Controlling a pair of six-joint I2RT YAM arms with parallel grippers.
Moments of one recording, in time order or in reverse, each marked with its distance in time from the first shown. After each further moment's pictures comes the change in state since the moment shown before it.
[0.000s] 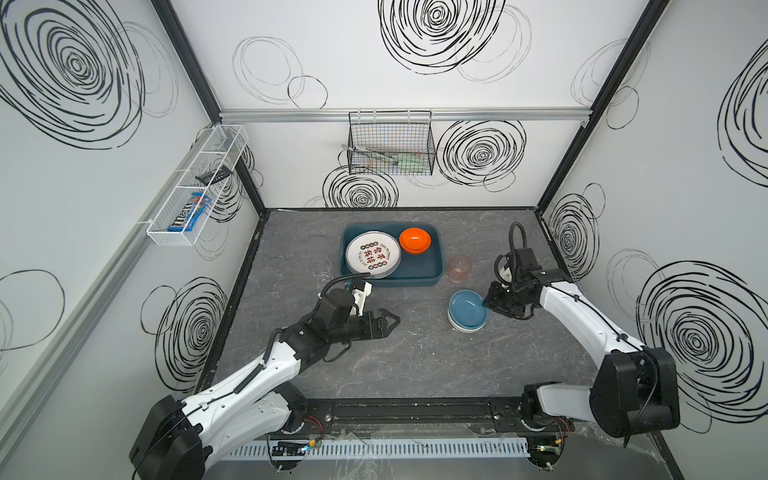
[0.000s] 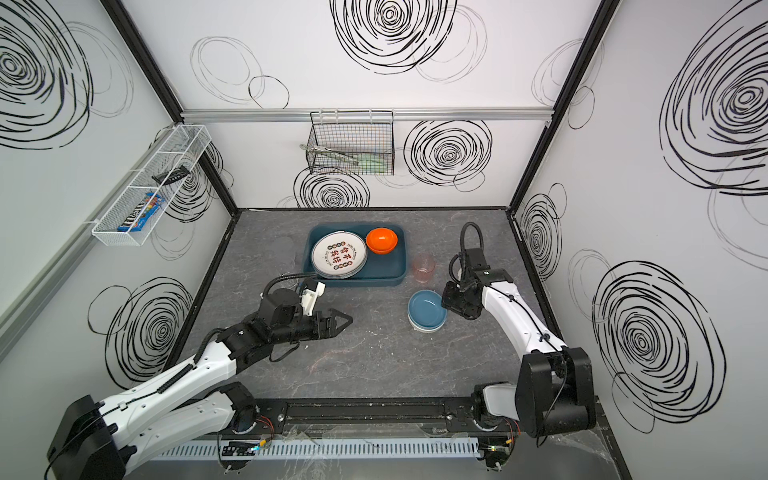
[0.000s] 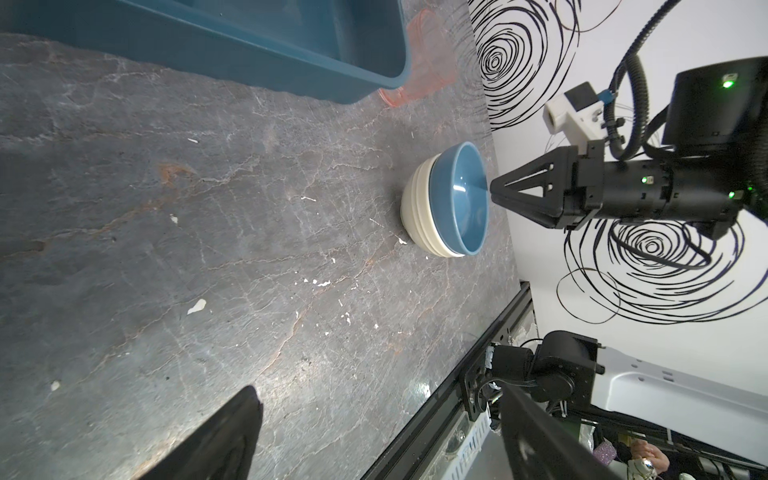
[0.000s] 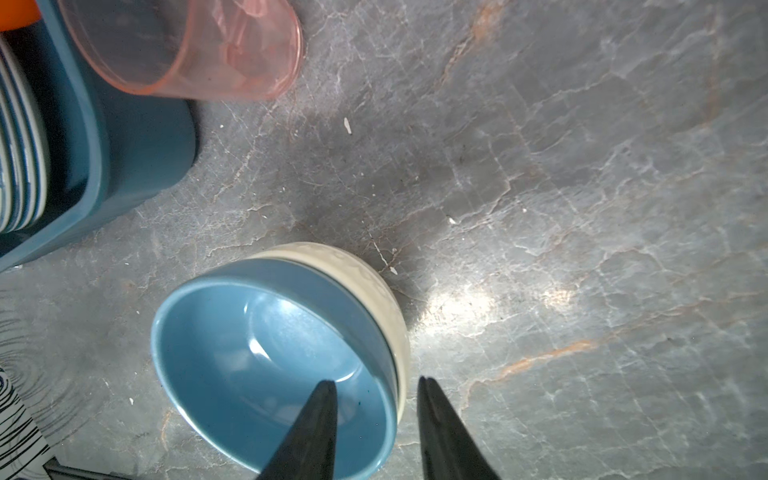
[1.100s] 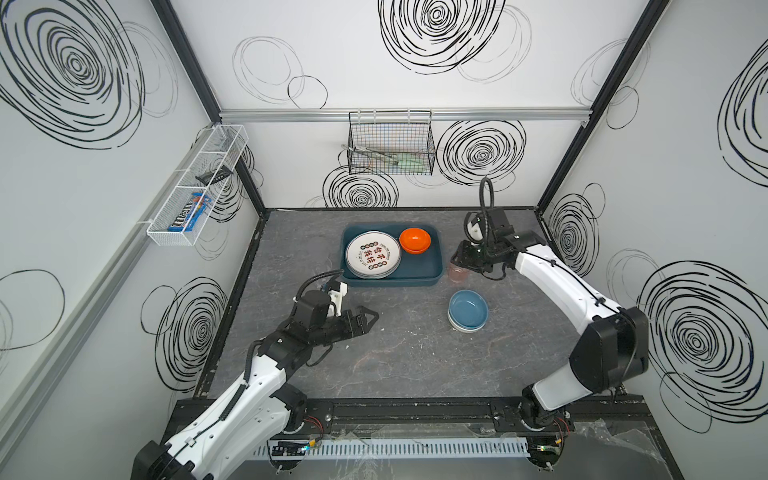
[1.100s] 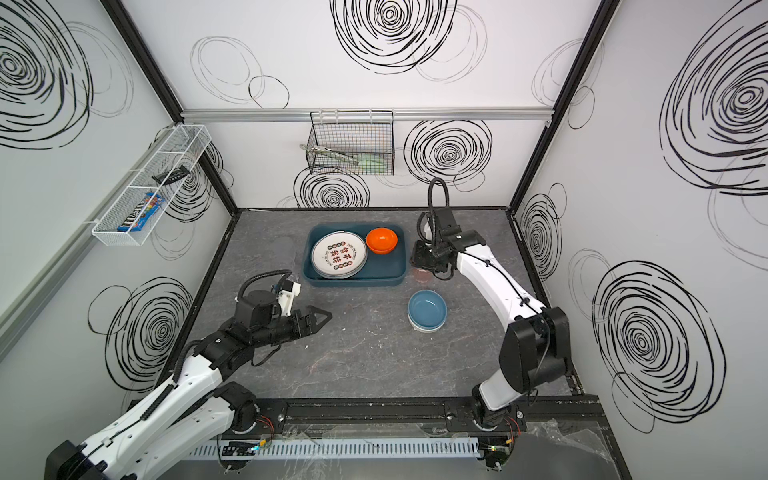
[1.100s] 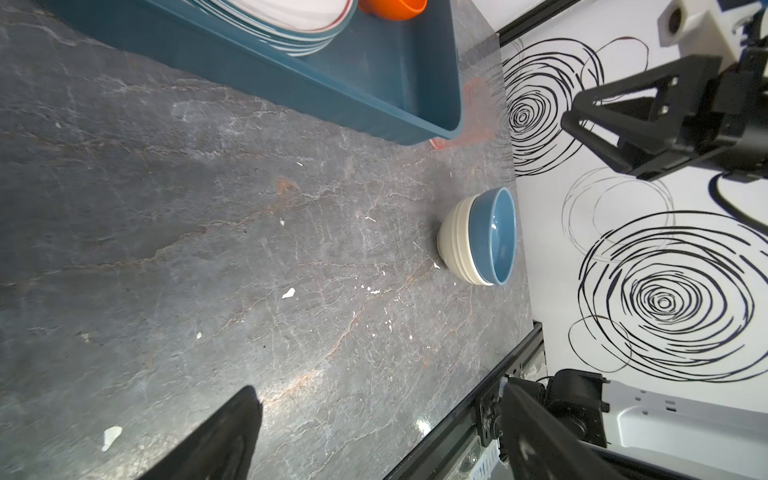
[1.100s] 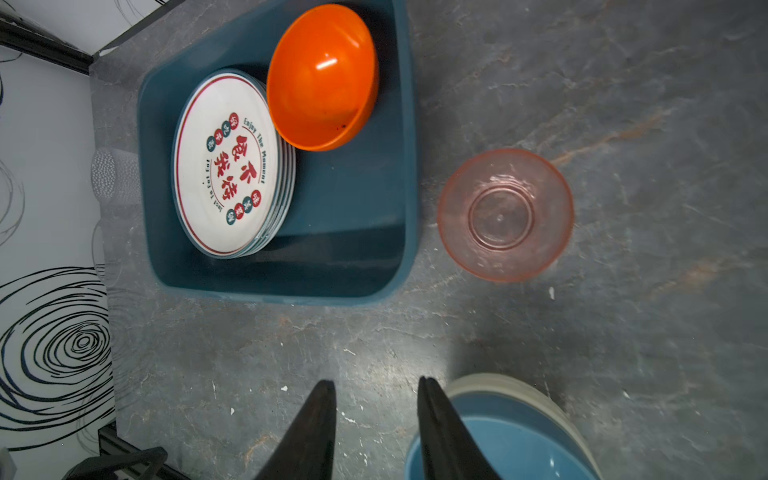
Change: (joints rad) left arm 0.190 -0.160 -0.040 -0.157 0.047 0.033; right arm 0.169 0.204 0.407 0.061 -0.011 0.010
